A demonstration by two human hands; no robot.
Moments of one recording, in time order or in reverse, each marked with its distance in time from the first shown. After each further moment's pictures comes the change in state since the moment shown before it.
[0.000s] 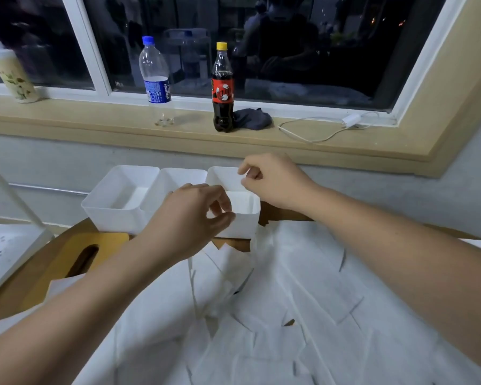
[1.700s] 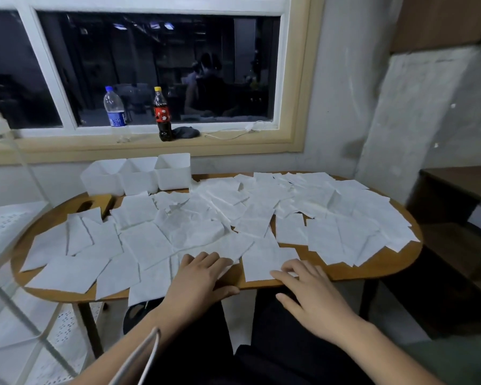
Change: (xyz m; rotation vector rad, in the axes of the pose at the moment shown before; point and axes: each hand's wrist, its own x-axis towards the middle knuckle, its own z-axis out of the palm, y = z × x) left_hand -0.359 0.135 0.126 0.232 0.033 0.431; right_hand -0.606 -0.001 0.047 -0.396 0.004 0.156
